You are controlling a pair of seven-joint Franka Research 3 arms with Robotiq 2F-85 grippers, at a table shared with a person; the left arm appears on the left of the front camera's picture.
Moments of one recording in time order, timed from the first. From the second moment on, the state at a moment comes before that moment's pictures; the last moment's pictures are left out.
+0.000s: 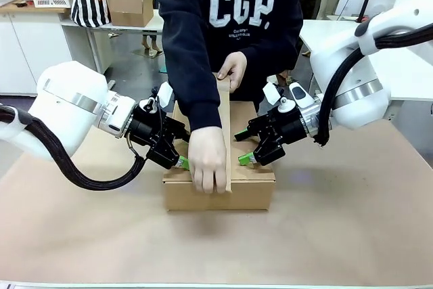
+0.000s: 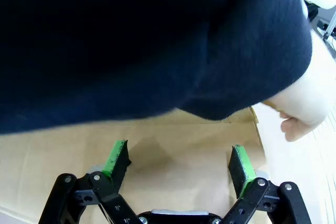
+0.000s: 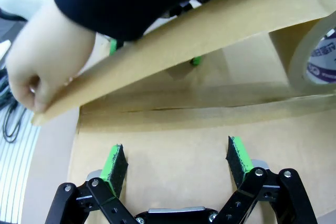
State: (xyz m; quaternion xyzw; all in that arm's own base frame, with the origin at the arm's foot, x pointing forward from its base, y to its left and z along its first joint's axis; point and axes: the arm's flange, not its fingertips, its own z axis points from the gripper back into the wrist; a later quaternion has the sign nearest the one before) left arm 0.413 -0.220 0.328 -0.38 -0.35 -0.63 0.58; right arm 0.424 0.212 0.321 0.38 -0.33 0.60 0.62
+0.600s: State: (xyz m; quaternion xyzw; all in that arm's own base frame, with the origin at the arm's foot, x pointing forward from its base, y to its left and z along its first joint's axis) left arm 0.413 -0.220 0.328 -0.38 -0.35 -0.63 0.58; right arm 0.424 0.212 0.321 0.38 -0.33 0.60 0.62
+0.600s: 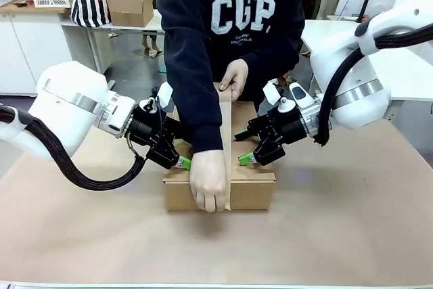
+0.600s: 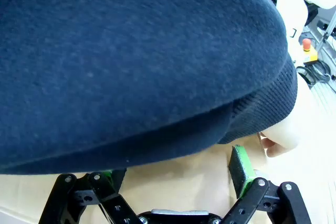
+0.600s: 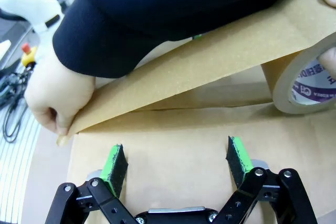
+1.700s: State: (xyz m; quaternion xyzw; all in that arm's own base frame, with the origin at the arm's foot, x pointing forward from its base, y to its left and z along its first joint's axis) left arm 0.413 -0.220 0.328 -0.38 -0.35 -0.63 0.58; right arm 0.424 0.213 0.321 0.38 -0.33 0.60 0.62
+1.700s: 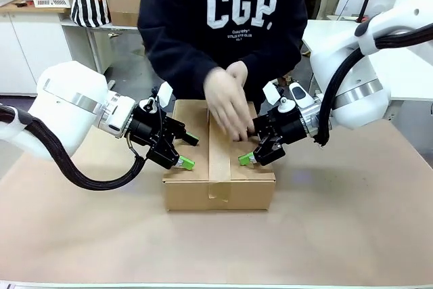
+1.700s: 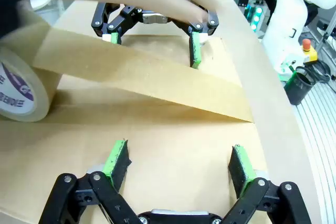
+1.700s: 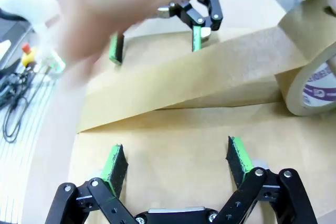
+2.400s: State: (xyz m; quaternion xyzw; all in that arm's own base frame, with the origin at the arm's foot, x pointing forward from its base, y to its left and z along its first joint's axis) left arm 0.413 -0.220 0.328 -0.38 -0.35 -0.63 0.58; right arm 0.424 0.213 0.321 0.38 -0.33 0.60 0.62
